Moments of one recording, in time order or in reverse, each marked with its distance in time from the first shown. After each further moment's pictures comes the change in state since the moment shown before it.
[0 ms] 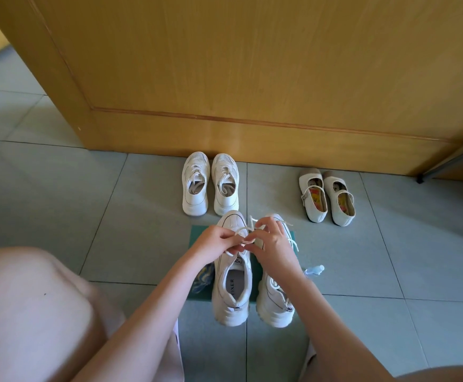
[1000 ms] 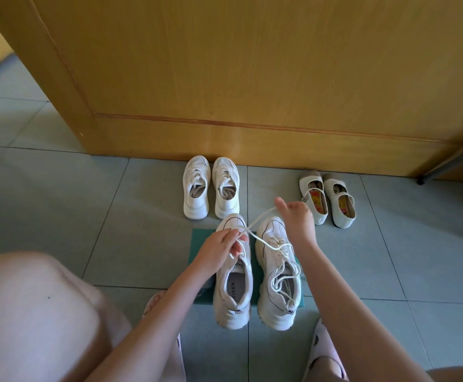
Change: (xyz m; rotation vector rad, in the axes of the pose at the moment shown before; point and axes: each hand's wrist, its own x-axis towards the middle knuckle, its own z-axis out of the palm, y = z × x) left_hand -0.005 -0.007 0.012 -0.061 0.098 0.123; right_hand 0.045 0.005 -0.041 0.510 0.223 0.544
